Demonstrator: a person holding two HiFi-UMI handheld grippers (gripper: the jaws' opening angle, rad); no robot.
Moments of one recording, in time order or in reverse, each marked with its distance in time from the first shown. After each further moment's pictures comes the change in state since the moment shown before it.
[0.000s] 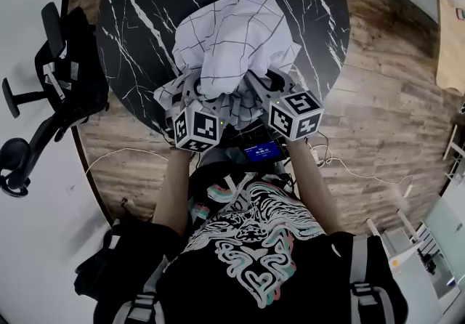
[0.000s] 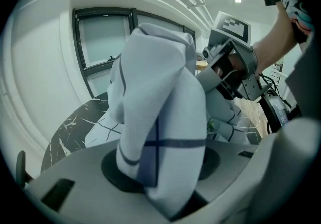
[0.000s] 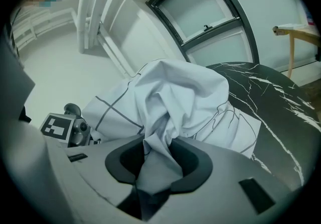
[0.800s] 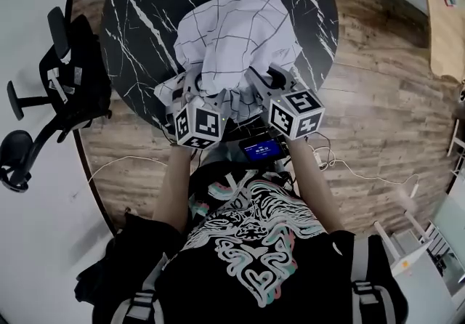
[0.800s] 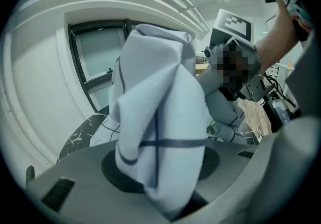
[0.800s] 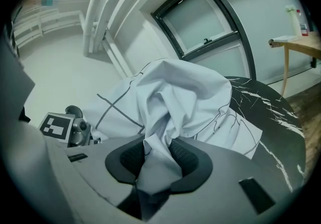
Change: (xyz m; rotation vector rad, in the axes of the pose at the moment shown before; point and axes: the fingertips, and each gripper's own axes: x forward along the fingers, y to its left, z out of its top) left arm -0.021 -0.011 0.030 0.081 -0.069 0.046; right arm -0.036 0.015 0.013 -0.040 -0.099 -0.030
